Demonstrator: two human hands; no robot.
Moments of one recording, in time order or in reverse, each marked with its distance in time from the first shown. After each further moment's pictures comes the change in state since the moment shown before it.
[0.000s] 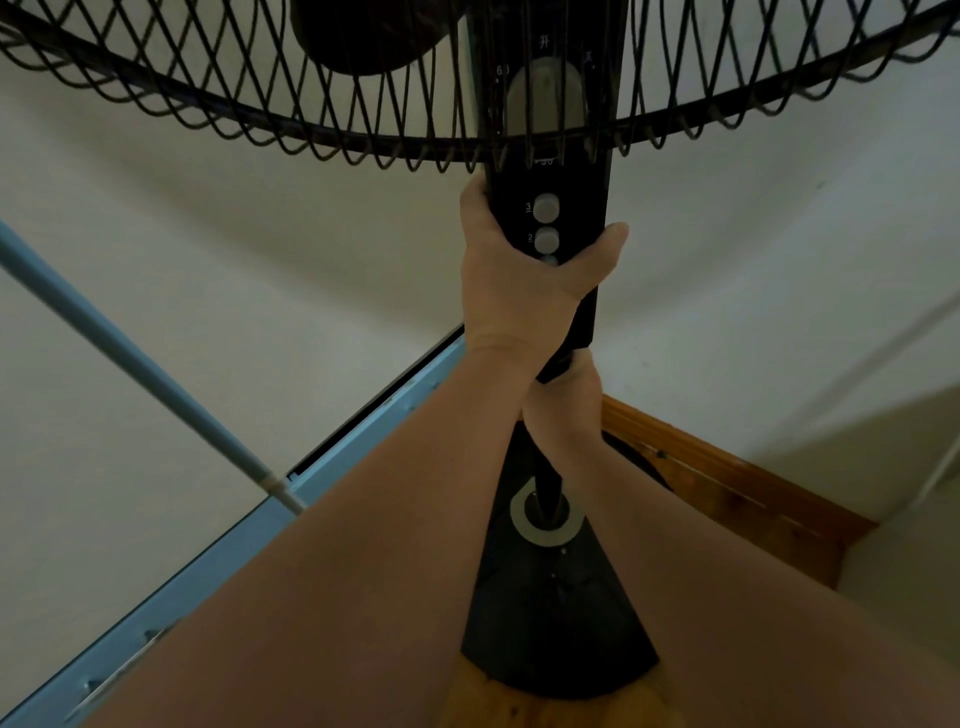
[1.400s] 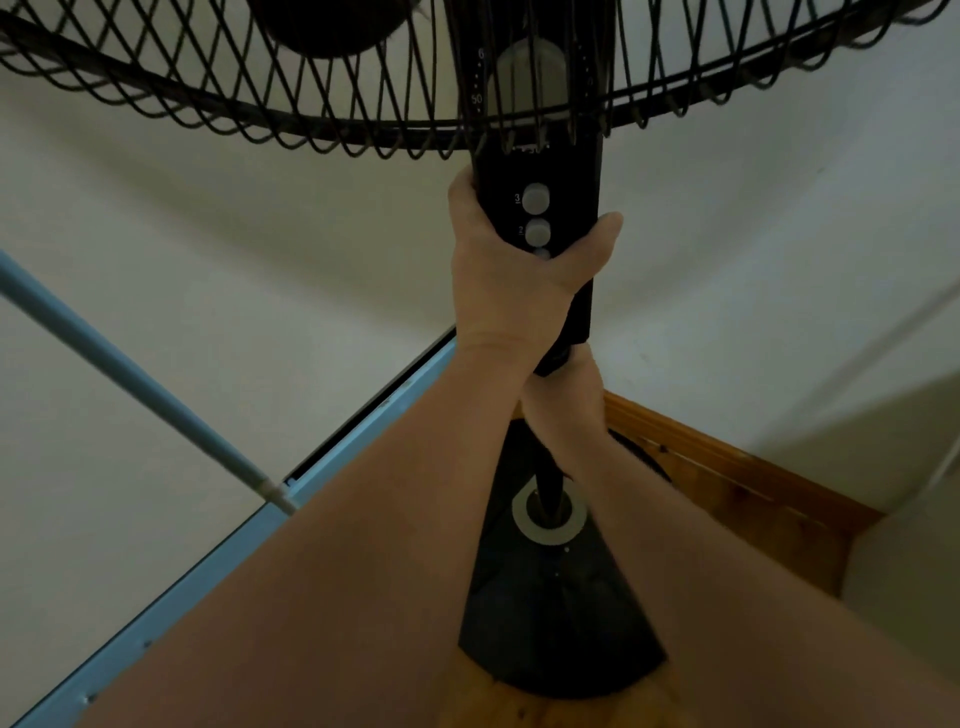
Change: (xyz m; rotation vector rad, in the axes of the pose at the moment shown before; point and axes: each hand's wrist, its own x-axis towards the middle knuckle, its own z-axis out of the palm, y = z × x) left_hand 0.002 -0.005 -0.001 0.007 0.007 0.032; right_hand 0.005 -0.007 -0.011 0.047 -0.132 0.060
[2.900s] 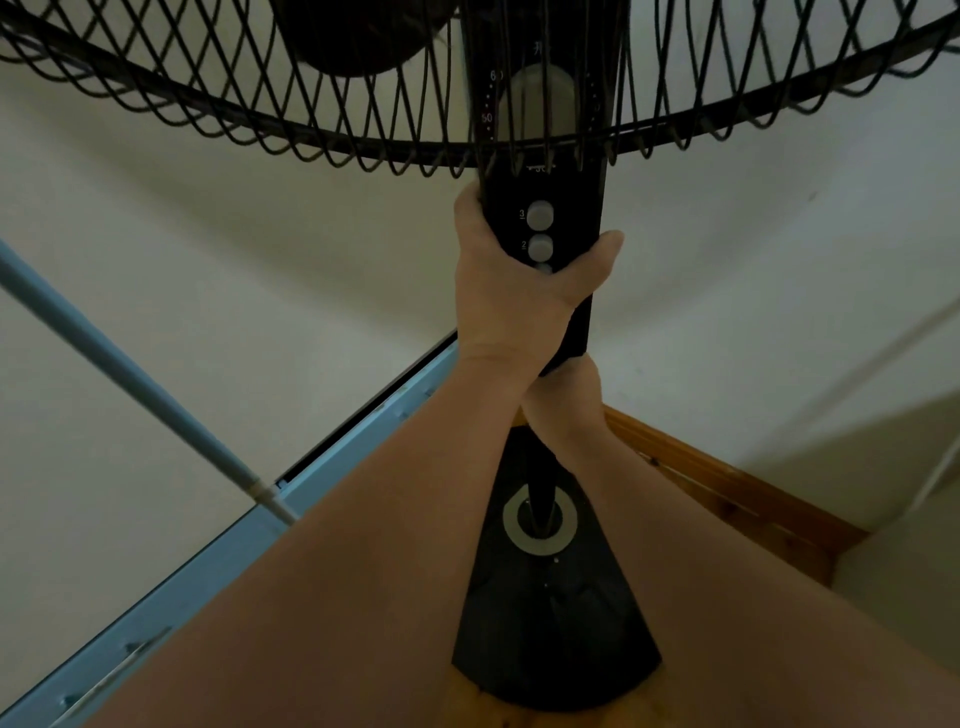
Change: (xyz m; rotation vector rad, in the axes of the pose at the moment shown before) left_hand -0.001 0.001 0.001 -0.014 -0.014 0.010; right_hand 0.003 -0.011 -0.004 -0.048 -0.023 0.016
